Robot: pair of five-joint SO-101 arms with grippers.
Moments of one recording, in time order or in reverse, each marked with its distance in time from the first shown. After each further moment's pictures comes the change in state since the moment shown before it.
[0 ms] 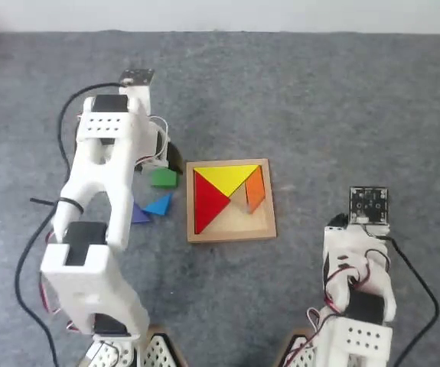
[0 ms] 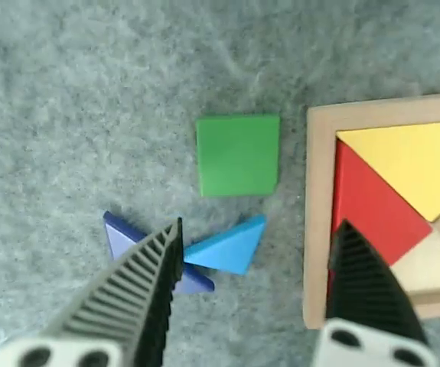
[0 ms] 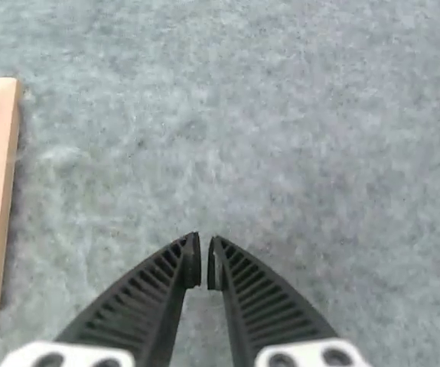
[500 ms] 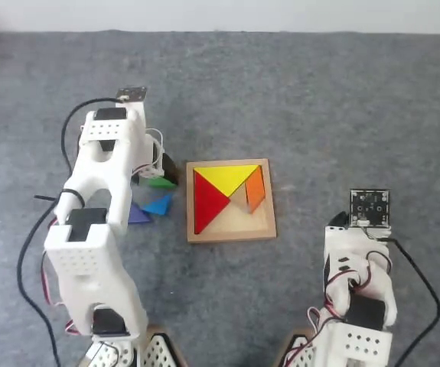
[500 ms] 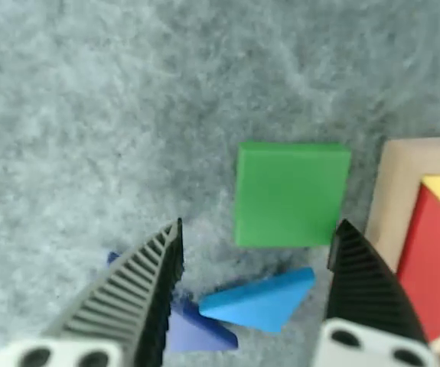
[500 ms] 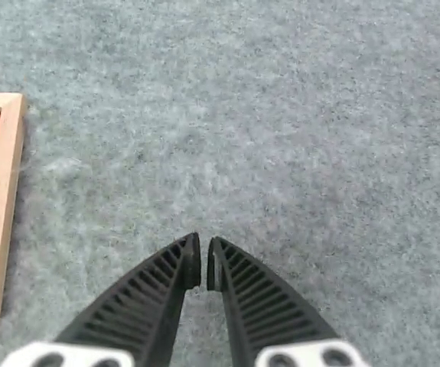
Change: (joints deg) left arm -3.0 9.0 2.6 -8.7 0.4; right arm 0.1 -3.7 -0.3 2.5 0.4
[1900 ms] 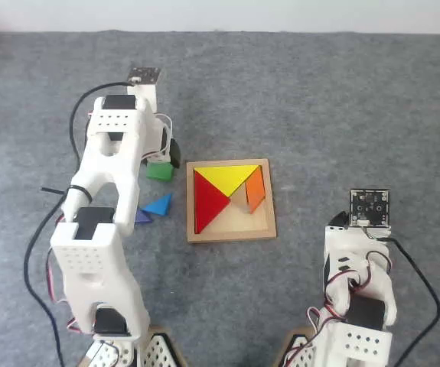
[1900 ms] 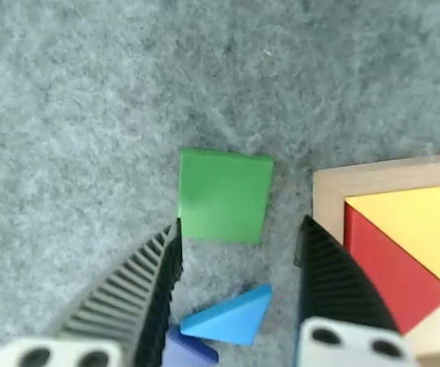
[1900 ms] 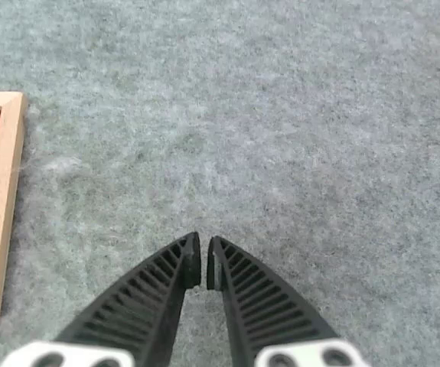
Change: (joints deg) left arm 3.3 0.4 -8.6 1.9 -2.3; right arm 0.0 0.0 0.0 0.0 0.0
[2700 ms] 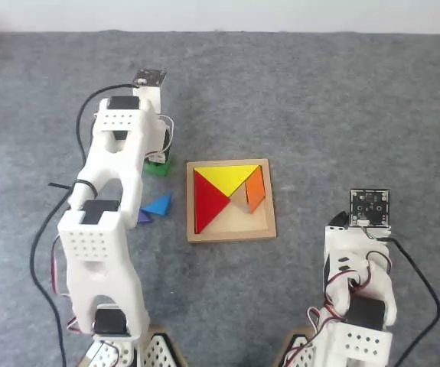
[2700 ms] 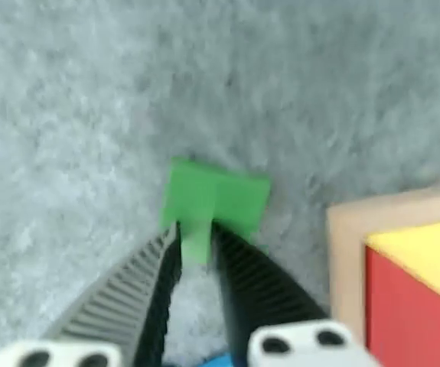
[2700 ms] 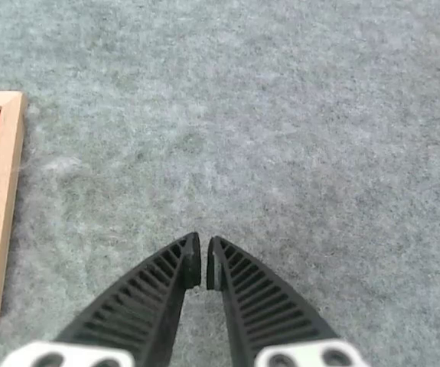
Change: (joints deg) left arm 0.0 8.4 -4.9 -2.3 -3.5; right arm 0.0 0.0 0.0 0.0 0.0
